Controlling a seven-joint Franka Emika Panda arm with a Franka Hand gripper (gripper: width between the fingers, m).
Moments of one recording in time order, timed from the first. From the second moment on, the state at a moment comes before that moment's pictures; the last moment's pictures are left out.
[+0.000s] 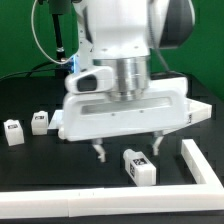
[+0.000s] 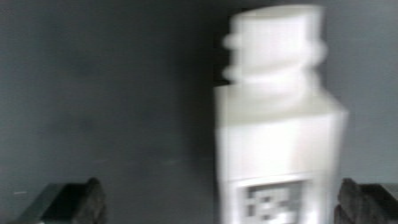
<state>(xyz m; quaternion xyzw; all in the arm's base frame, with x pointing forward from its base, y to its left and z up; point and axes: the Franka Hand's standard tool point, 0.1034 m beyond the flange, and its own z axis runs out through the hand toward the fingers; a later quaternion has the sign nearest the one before) 0.582 0.039 0.031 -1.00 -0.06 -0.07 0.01</state>
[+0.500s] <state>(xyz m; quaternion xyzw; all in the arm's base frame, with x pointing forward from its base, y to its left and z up) 0.575 0.050 0.011 -1.00 -0.07 -0.07 0.01</state>
